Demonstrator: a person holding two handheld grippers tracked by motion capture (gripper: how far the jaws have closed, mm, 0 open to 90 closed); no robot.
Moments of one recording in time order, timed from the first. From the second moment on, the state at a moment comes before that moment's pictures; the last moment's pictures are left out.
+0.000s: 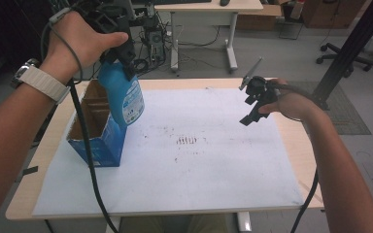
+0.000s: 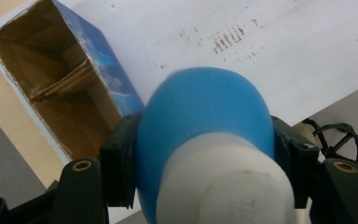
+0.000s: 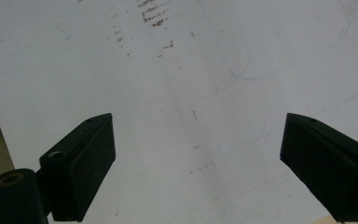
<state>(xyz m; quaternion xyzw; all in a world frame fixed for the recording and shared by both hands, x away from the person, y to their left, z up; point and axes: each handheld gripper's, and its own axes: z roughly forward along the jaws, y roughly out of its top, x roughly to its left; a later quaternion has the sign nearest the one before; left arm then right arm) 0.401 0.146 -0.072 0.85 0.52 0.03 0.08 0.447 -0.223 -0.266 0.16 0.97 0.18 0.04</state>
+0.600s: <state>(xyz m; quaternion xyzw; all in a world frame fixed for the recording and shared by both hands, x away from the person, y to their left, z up) 0.405 0.167 -0.059 0.82 0.57 0.03 0.09 0.447 -0.222 -0.265 0.16 0.97 0.18 0.04</state>
